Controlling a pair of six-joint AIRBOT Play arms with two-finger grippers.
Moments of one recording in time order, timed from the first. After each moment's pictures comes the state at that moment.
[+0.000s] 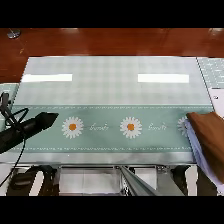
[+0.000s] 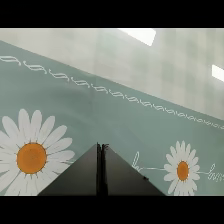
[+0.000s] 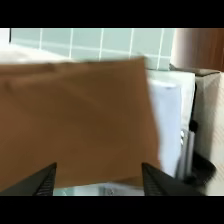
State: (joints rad) left arm 0.17 -0.36 0.36 0.84 -0.93 -1.47; right arm -0.96 -0.61 1.07 -1.79 1.66 2.10
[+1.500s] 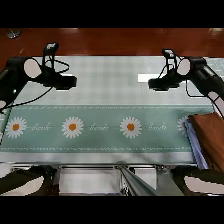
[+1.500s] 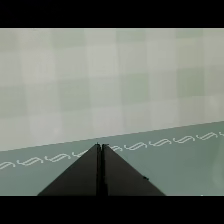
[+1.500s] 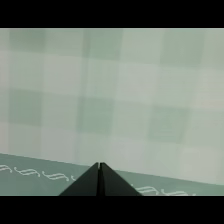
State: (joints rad) left arm -0.24 -1.29 1.20 1.45 -1.02 -1.69; right arm 0.19 -1.45 1.27 -1.47 1.04 1.68
